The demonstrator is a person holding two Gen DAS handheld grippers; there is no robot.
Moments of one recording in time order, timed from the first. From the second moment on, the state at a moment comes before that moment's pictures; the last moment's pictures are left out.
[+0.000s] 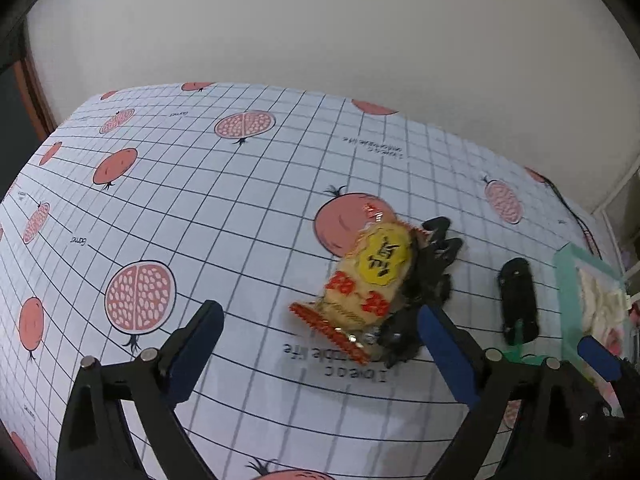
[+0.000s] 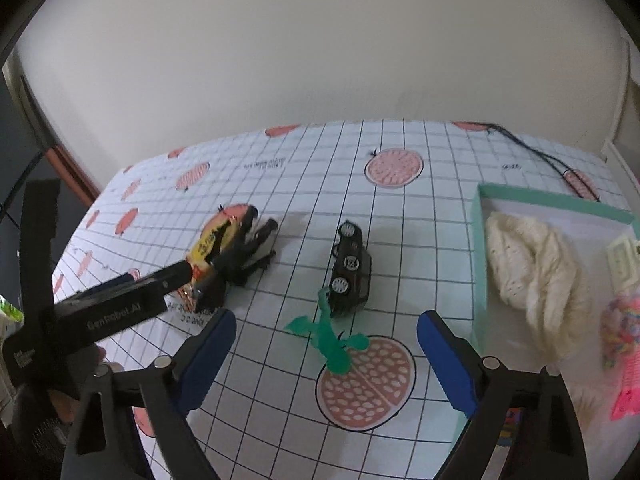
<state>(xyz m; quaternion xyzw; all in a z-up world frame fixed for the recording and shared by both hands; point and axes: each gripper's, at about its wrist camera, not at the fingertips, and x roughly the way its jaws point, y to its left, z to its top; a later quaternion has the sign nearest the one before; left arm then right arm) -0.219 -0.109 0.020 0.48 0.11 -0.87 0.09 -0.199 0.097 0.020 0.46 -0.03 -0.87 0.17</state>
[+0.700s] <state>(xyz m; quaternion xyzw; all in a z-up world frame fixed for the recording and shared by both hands) -0.243 -0.105 -0.003 0.51 0.05 -0.86 0.05 -0.207 0.086 -0.012 0.50 -0.01 -0.85 0.16</state>
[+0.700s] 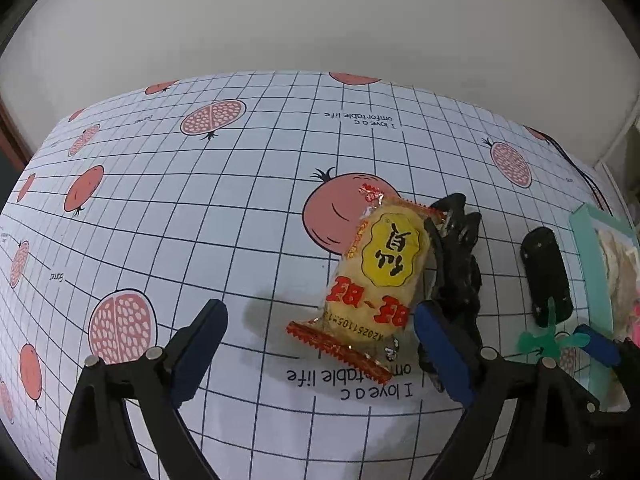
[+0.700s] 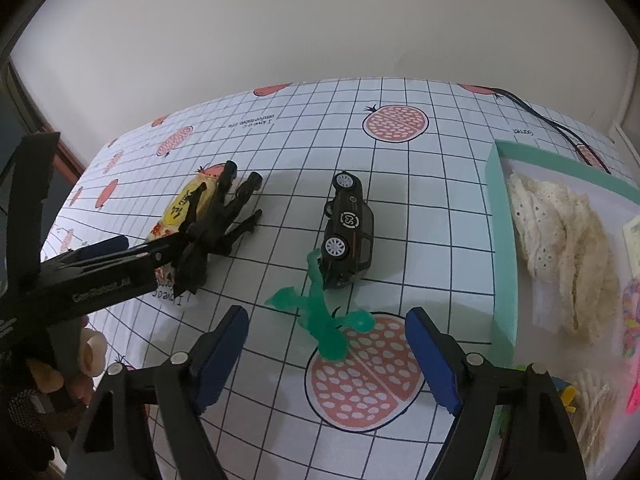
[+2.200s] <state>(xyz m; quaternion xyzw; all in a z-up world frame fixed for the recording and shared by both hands) -0.230 -0.080 -0.003 0.53 0.04 -0.85 0.06 -0.194 0.088 -0.014 0.50 0.01 -0.85 0.17</state>
